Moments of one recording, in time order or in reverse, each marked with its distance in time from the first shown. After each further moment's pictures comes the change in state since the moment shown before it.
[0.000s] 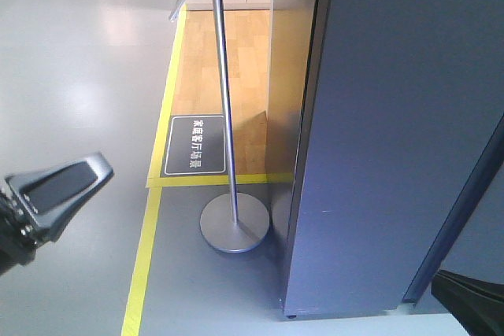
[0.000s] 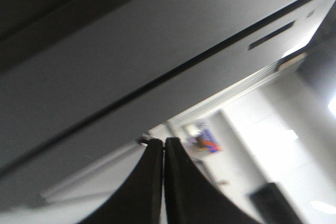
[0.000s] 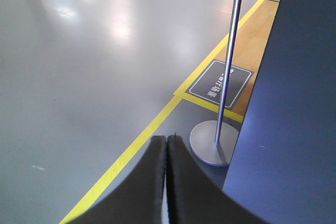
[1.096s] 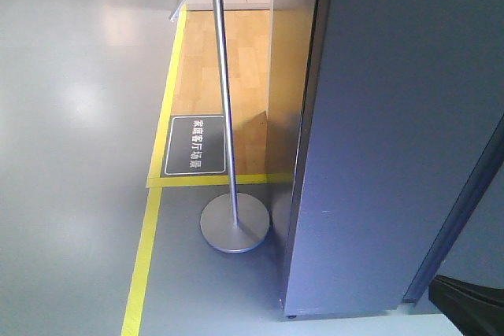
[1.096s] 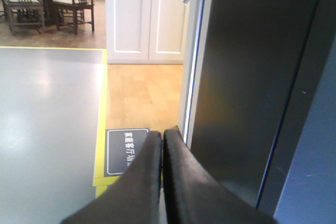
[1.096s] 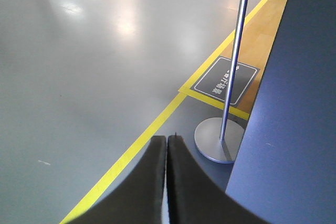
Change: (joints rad) left arm 0.000 -0.861 0.348 -0.733 0.952 1.515; right arm 0.000 0.000 0.000 0.000 0.024 0.000
